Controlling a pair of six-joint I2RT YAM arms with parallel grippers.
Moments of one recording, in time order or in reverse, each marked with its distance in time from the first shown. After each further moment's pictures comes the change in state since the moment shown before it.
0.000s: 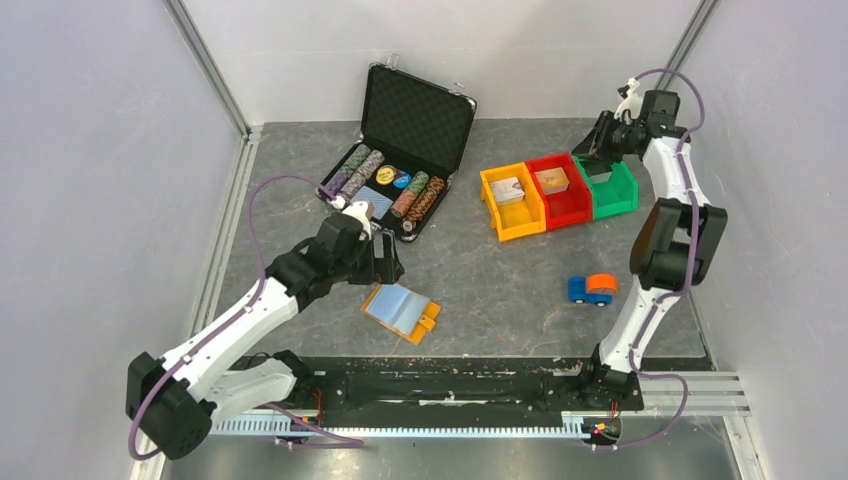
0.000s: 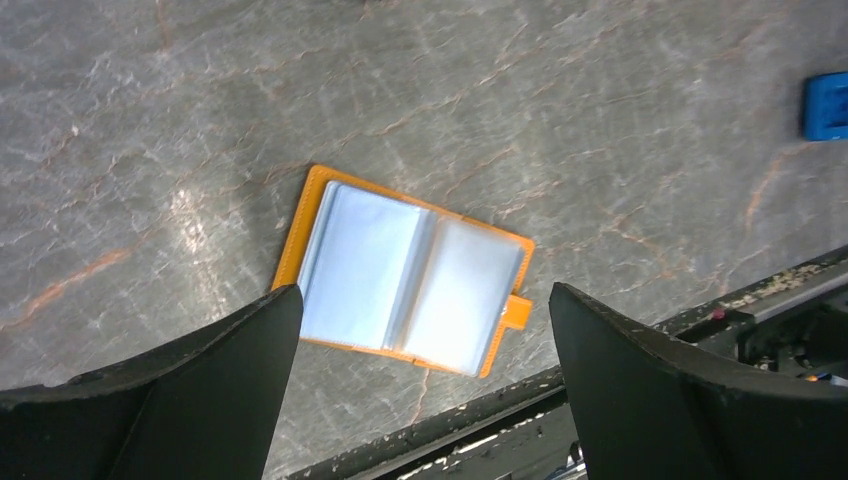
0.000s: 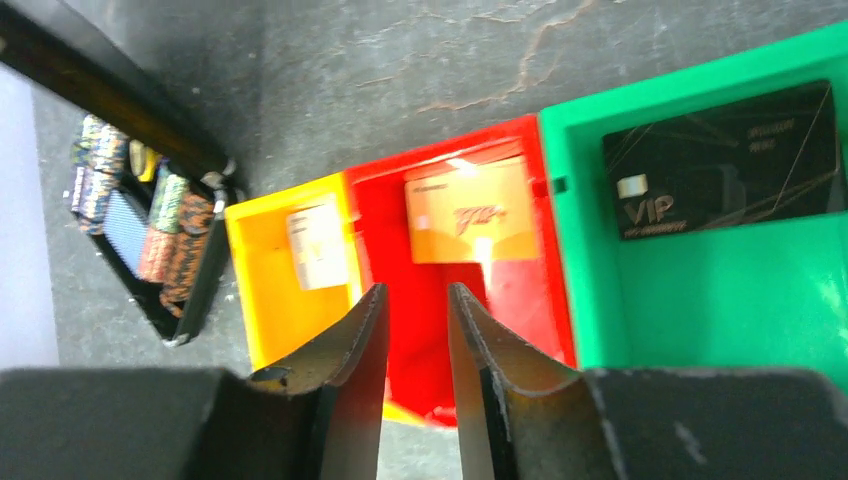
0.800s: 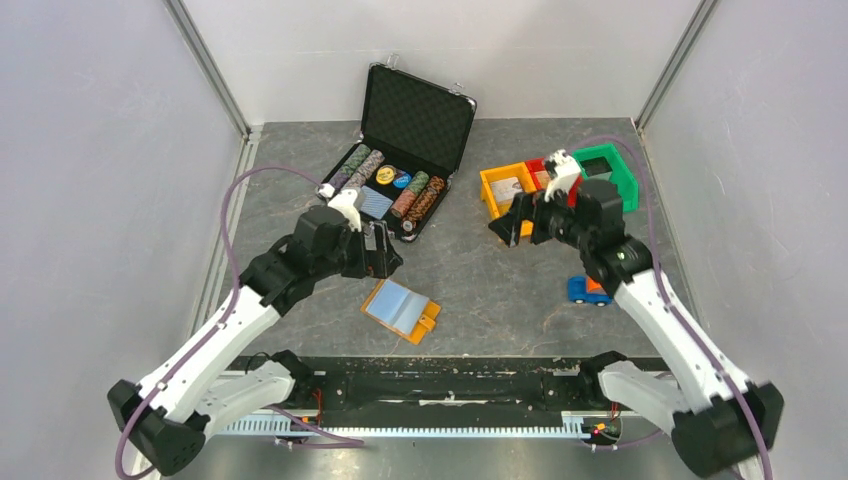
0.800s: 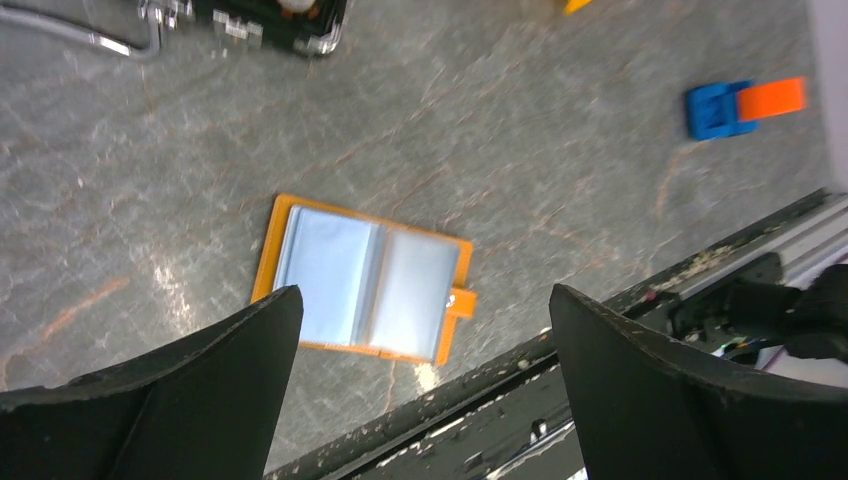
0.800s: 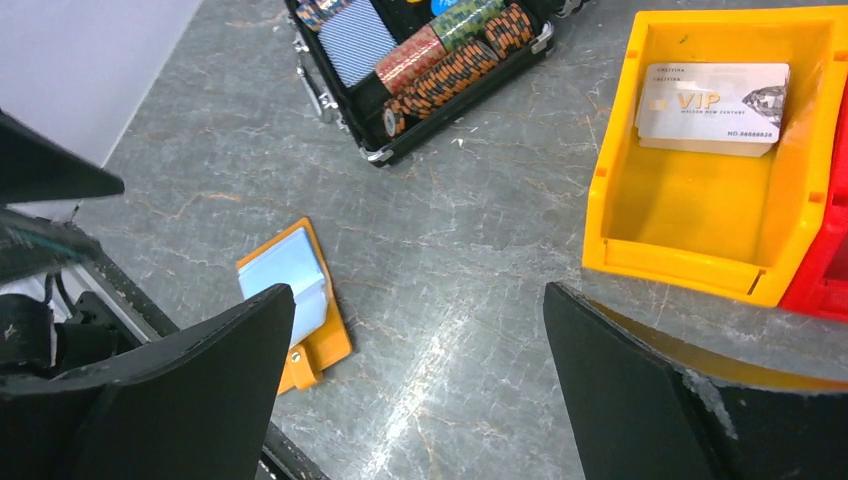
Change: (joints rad) left arm 0.011 -0.057 0.113 -0.095 0.059 0.038; right arm 0.570 -1.011 -0.894 0.298 0.243 0.107
